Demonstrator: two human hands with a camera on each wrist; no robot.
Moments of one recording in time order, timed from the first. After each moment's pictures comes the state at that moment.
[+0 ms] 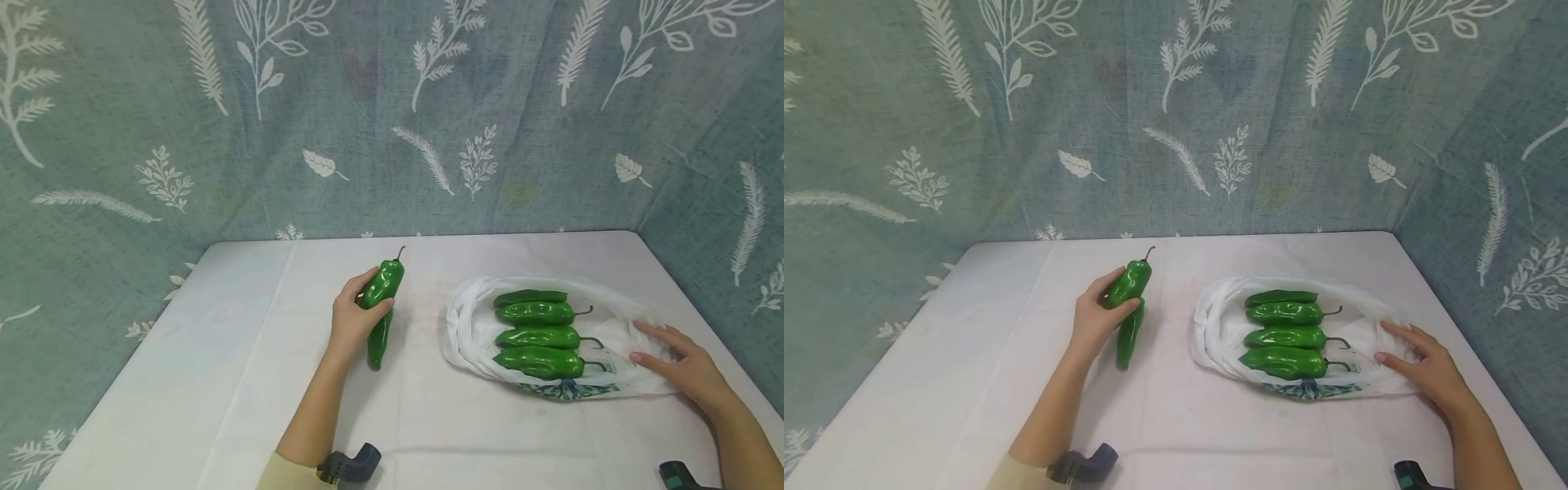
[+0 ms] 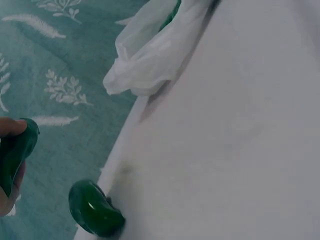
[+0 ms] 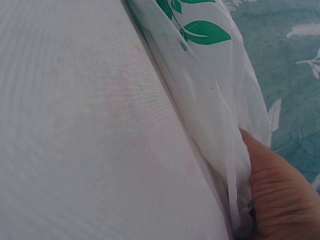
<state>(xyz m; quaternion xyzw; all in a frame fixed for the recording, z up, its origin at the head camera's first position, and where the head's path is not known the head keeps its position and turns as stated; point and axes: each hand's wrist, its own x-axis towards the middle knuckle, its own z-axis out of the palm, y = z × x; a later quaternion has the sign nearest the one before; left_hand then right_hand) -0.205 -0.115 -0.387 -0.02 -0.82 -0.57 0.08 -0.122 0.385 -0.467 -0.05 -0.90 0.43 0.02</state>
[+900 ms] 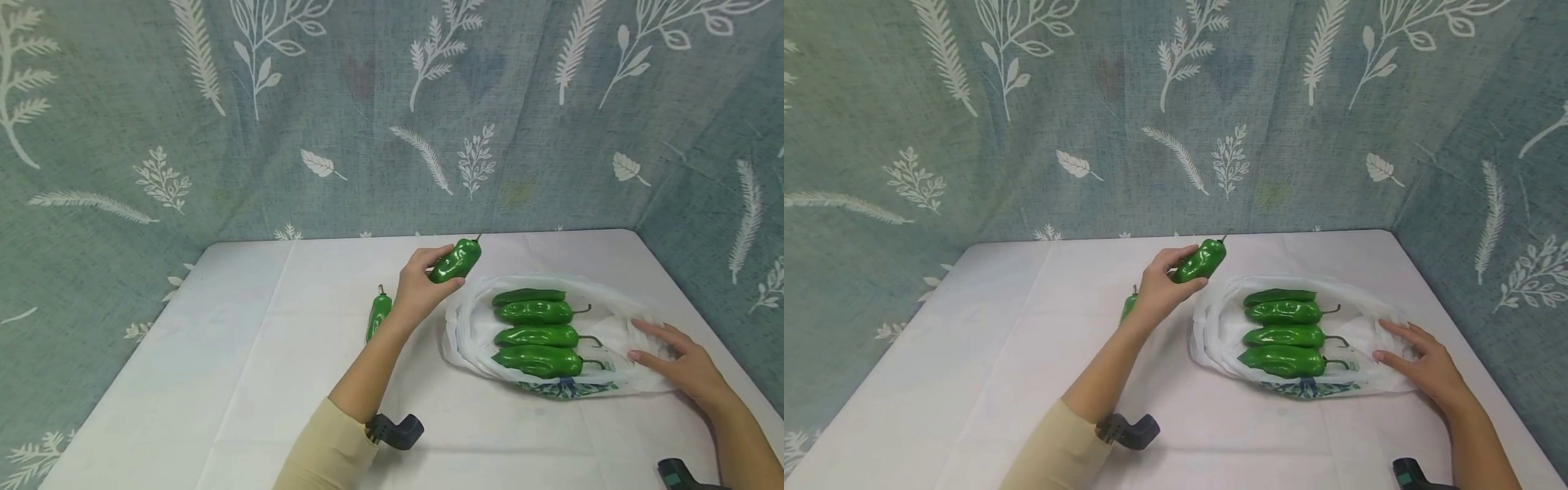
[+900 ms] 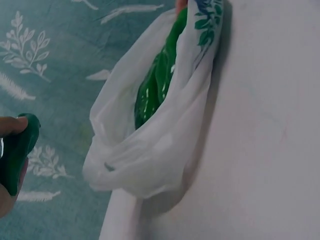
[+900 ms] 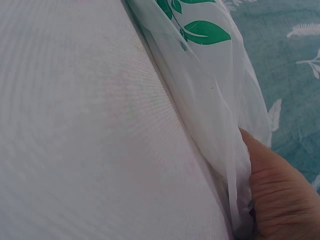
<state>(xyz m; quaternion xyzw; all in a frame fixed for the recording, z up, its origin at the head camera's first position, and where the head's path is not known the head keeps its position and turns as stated) -0.228 -0.026 -0.361 -0.18 -0.82 -0.54 0.06 -0.123 0.385 -0.467 -0.06 -0.90 0.42 0.01</state>
